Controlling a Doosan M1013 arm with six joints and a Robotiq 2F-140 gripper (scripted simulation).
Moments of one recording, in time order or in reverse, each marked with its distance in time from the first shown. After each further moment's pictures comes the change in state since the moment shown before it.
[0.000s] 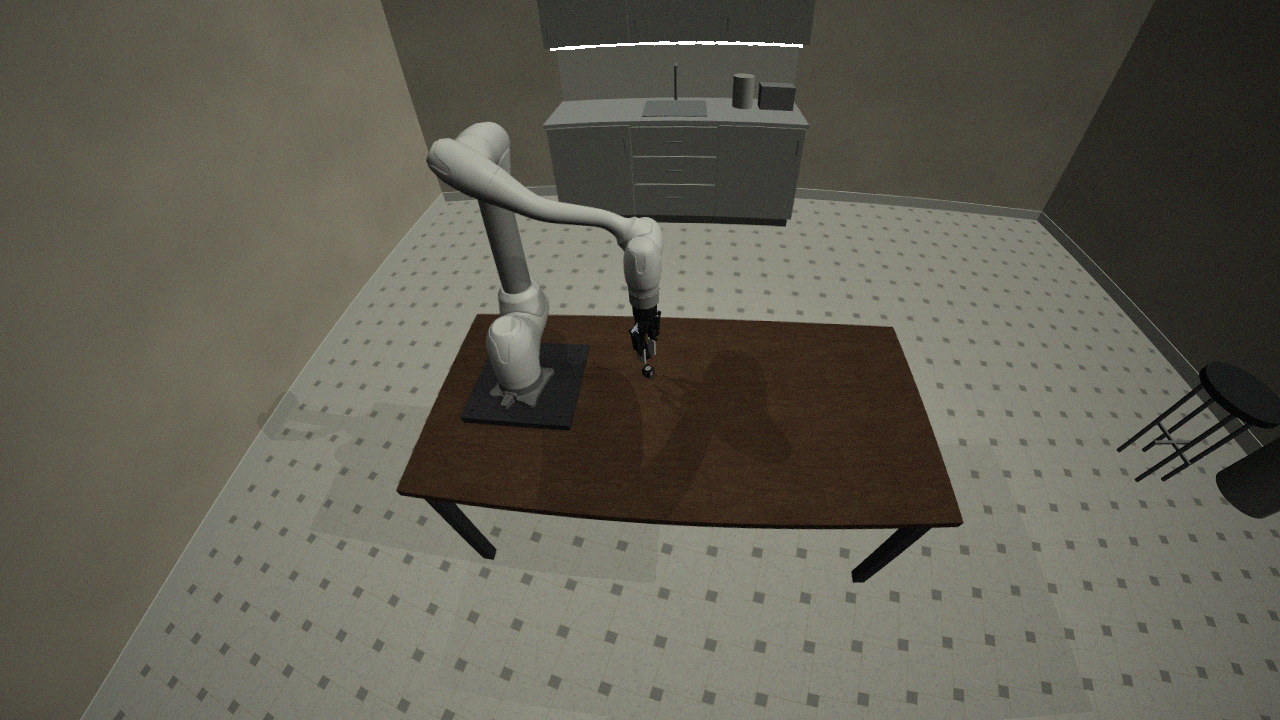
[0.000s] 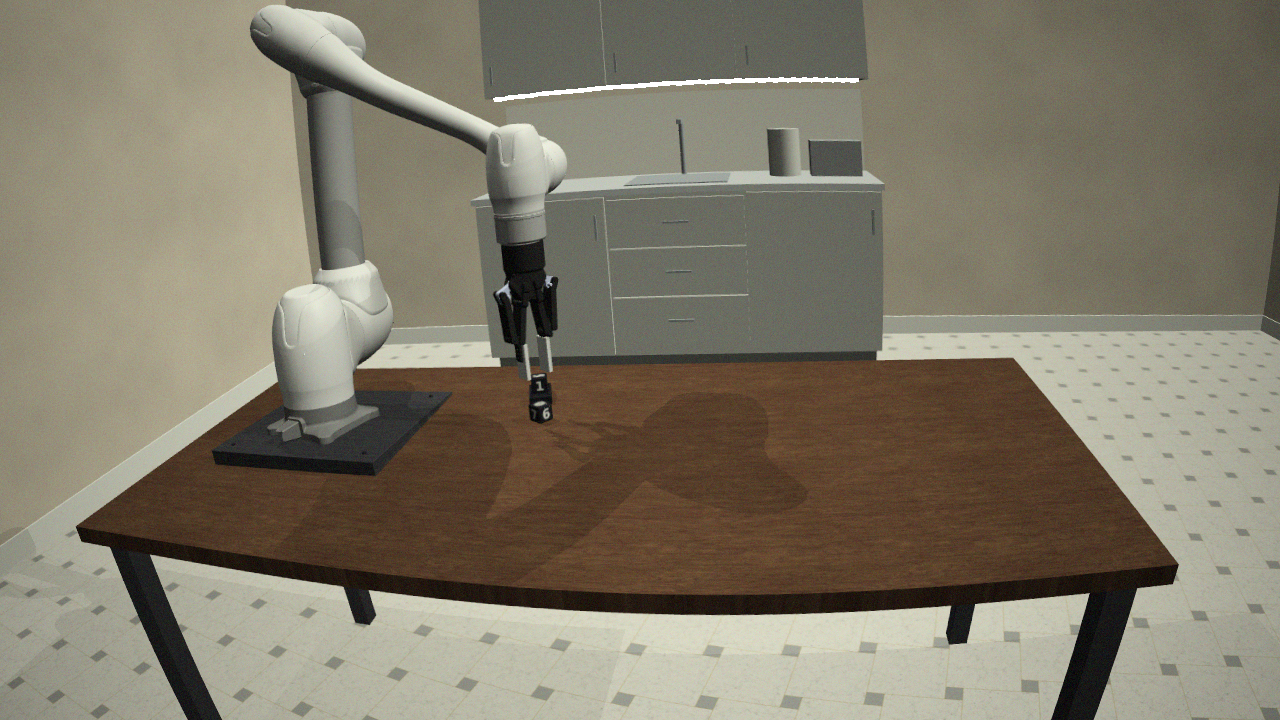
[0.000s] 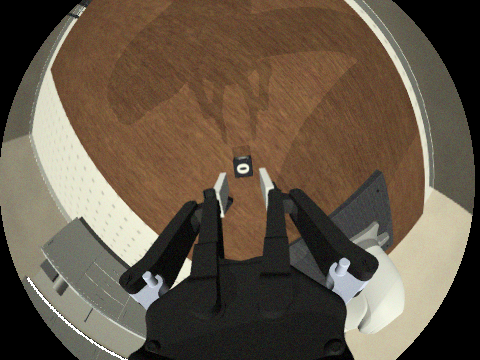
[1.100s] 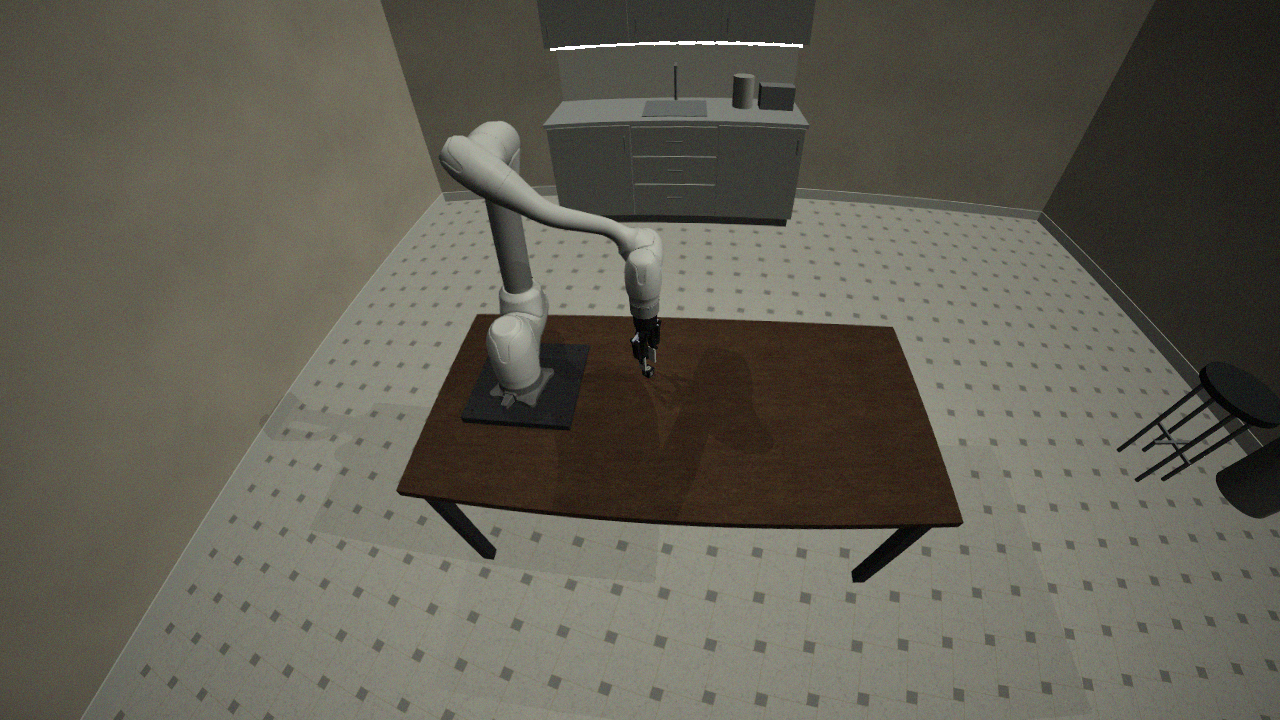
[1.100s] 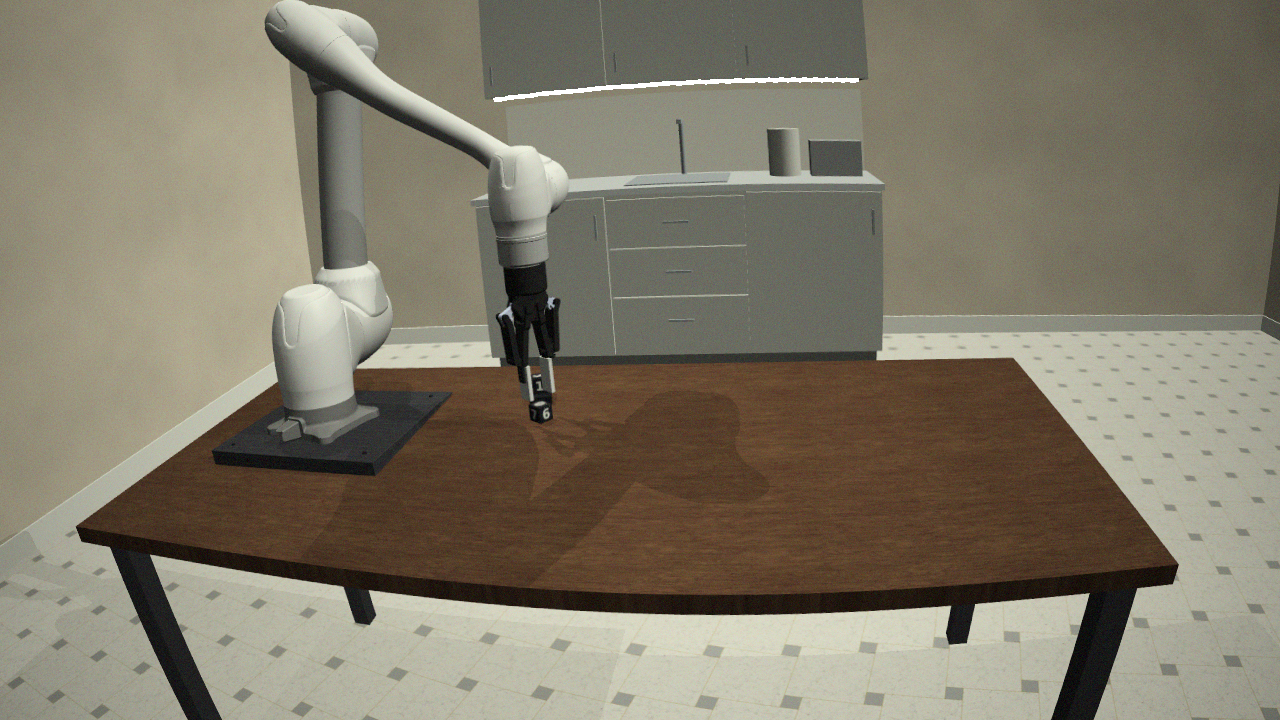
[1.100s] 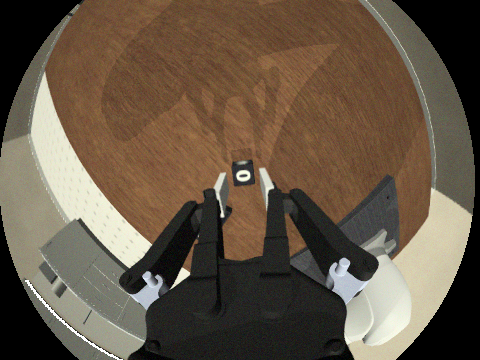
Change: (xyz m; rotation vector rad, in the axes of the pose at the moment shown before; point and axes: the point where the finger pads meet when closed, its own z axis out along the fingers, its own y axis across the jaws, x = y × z) arm 0.000 -0.001 0.040 0.000 0.000 0.000
